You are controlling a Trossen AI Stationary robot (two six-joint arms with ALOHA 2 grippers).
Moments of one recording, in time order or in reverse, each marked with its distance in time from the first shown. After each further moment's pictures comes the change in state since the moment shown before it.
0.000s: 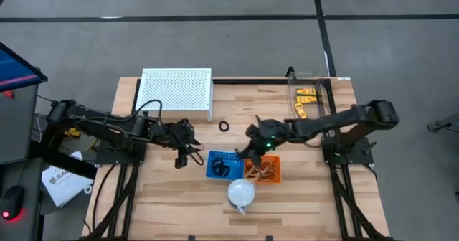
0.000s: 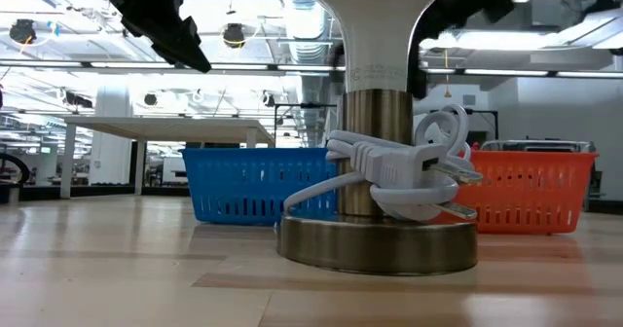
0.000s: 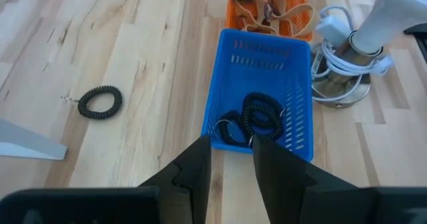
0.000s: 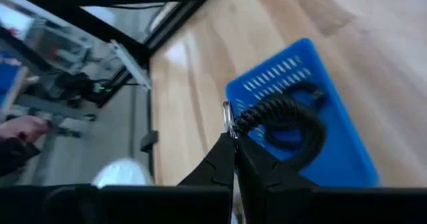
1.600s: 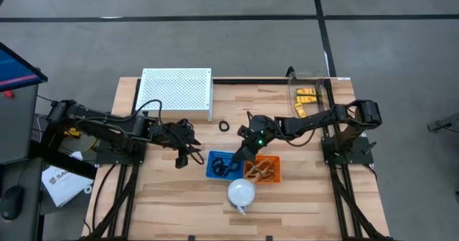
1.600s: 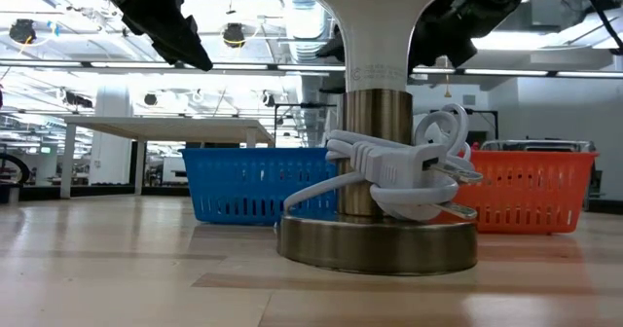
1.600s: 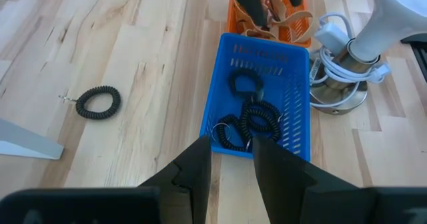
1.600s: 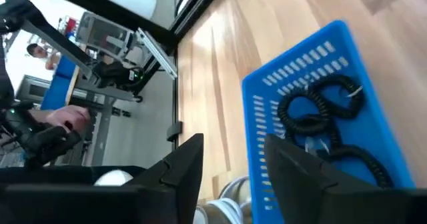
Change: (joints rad) left arm 0.000 0.000 0.000 0.010 0.000 -0.027; right arm -0.104 0.167 0.003 0.193 -0.262 0.038
